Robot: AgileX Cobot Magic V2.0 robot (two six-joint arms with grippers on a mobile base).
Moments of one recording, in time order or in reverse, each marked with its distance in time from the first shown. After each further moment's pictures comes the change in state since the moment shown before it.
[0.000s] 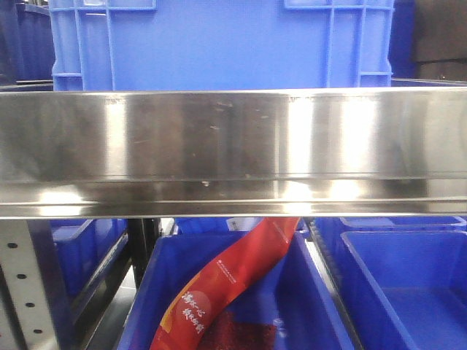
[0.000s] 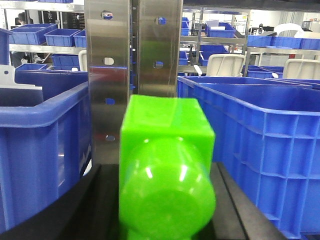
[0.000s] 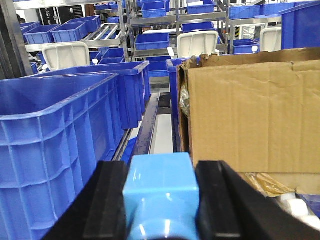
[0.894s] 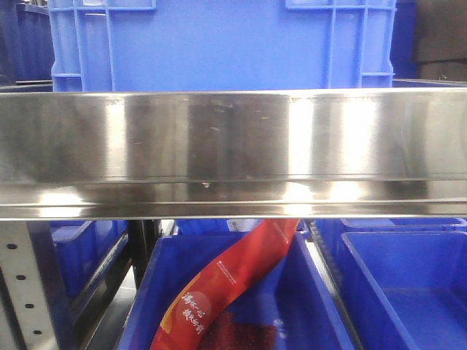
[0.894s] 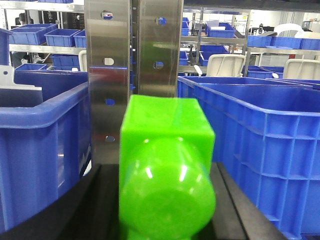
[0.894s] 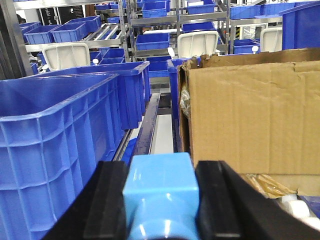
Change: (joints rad) left arm 0.000 0.000 0.000 -0.001 0.000 0.000; right arm 0.000 0.000 0.000 0.000 0.000 0.000
